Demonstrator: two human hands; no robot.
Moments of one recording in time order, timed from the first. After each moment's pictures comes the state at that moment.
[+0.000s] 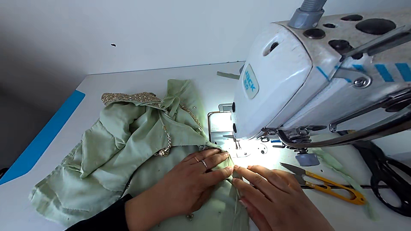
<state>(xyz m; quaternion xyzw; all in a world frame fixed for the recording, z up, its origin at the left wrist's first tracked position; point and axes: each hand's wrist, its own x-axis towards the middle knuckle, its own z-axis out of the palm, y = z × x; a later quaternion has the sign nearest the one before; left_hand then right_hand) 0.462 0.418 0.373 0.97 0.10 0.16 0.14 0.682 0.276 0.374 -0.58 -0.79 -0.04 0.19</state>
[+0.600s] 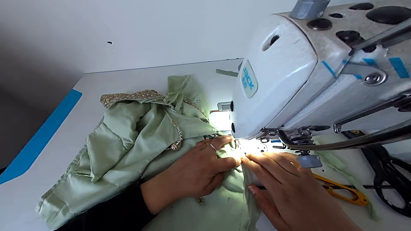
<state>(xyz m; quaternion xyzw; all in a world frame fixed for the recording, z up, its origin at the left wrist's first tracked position) 0.494 0.437 0.378 0.97 0.08 0.18 0.15 0.710 0.294 0.366 -0.58 -0.78 -0.11 0.18</state>
